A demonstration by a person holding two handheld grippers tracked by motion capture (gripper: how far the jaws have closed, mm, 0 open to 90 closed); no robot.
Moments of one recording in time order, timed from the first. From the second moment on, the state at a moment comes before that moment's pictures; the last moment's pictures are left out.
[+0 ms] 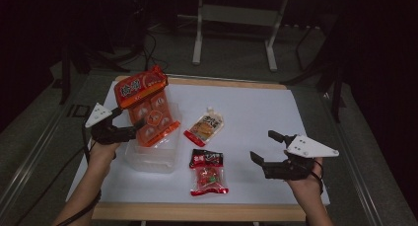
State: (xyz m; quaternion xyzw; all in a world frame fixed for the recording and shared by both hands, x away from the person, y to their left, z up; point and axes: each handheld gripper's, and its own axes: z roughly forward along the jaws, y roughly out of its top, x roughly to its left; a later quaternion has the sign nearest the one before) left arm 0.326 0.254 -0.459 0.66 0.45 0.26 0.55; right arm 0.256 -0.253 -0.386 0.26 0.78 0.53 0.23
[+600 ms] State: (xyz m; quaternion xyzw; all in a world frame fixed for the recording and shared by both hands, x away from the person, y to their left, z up) left arm 0.283 0.263 -0.444 0.67 0.42 0.24 0.56; right arm 0.264 -0.248 -0.395 0.25 0.78 0.53 0.22
